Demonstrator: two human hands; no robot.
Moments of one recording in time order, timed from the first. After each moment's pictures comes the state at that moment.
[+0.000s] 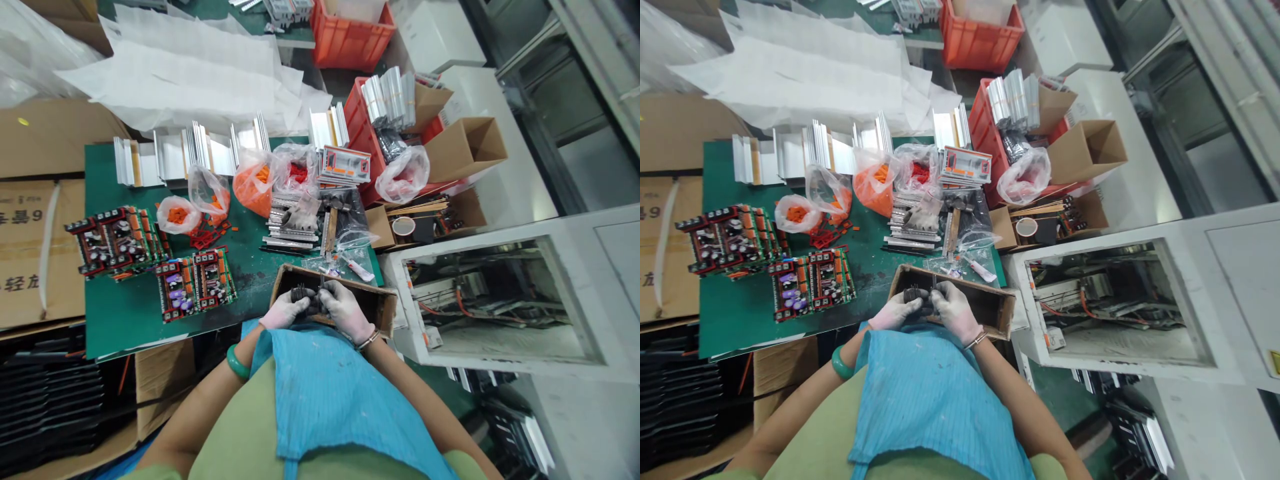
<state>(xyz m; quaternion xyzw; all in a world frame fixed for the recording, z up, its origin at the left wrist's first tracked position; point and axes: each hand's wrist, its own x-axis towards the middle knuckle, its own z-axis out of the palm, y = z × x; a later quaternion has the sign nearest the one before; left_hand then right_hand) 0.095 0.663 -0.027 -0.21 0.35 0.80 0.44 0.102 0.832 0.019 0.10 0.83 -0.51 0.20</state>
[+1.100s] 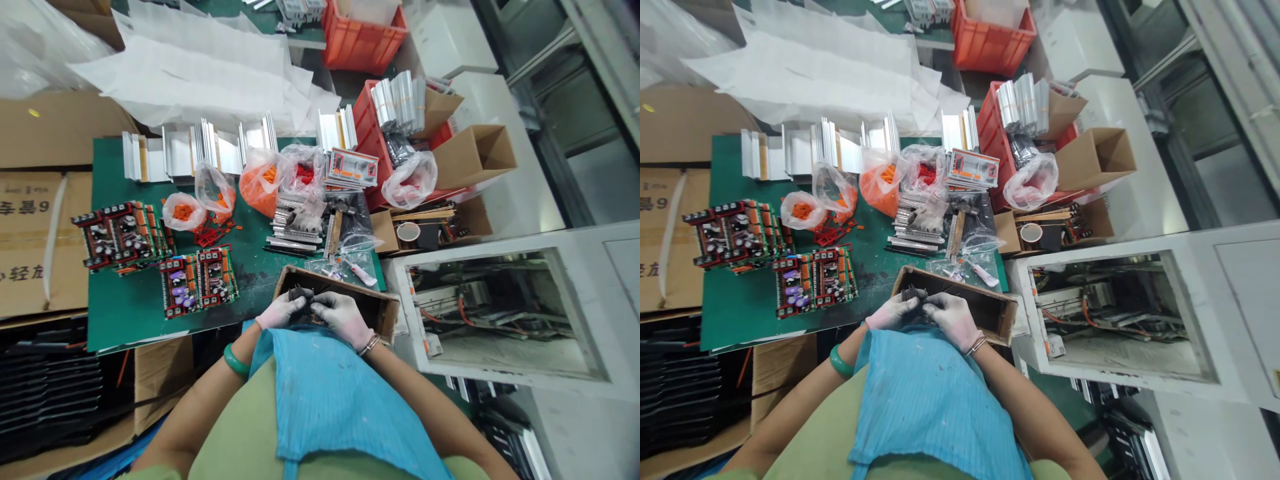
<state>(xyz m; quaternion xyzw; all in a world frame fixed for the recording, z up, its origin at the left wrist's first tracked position) 0.098 0.654 -0.038 -0.23 0.32 0.82 0.42 0.105 0.826 0.027 0.08 0.82 -0.50 0.26</state>
